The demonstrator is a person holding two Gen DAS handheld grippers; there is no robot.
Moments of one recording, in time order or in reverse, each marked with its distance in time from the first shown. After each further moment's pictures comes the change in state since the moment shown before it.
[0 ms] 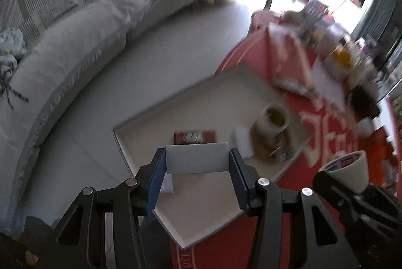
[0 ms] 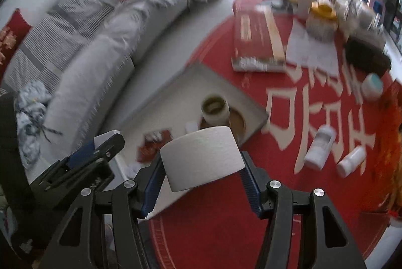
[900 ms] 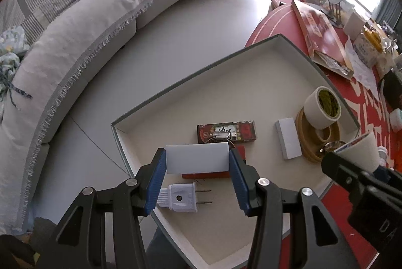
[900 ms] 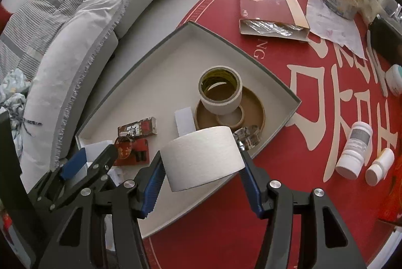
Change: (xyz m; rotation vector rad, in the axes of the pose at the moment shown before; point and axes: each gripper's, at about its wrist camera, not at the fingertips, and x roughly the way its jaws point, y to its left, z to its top) left arm 0.058 0.015 0.001 0.018 0.058 0.100; right arm 0.088 0.011 0.018 0.001 0.127 -0.061
